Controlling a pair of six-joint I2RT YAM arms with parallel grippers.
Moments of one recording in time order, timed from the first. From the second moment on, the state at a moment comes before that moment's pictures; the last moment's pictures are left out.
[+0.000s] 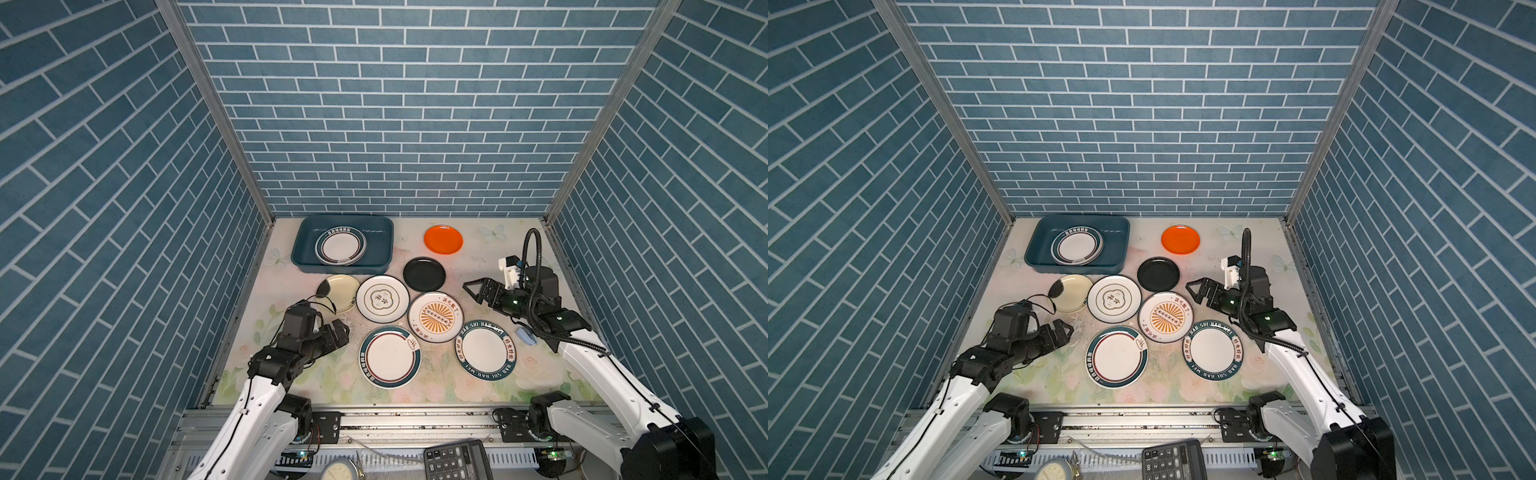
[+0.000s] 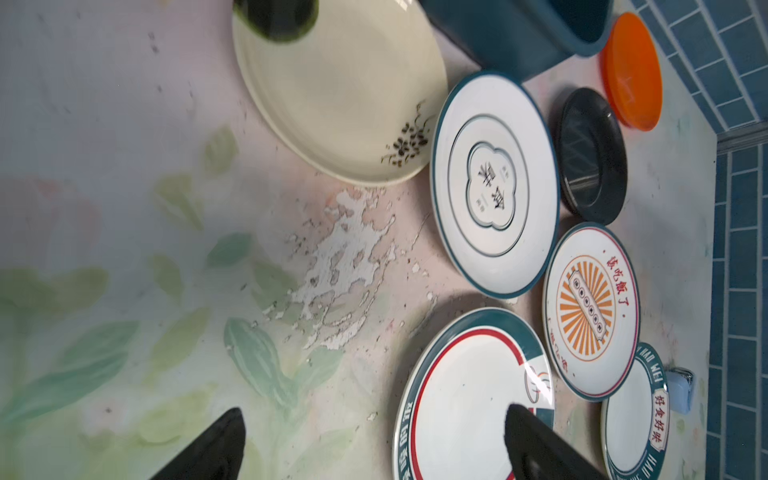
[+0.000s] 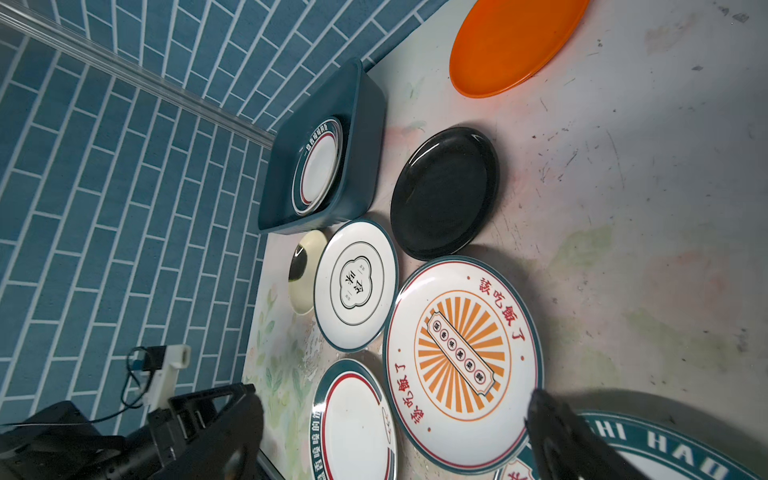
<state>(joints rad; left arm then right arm) -0.24 0.67 0.46 -0.71 0.19 -0.69 0.30 1.01 0.69 -0.24 -0.50 0.69</state>
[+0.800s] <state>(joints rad) -0.31 0.75 0.32 -0.39 0.34 -0.80 0.34 1.14 0.69 -0.17 -0.54 0.73</state>
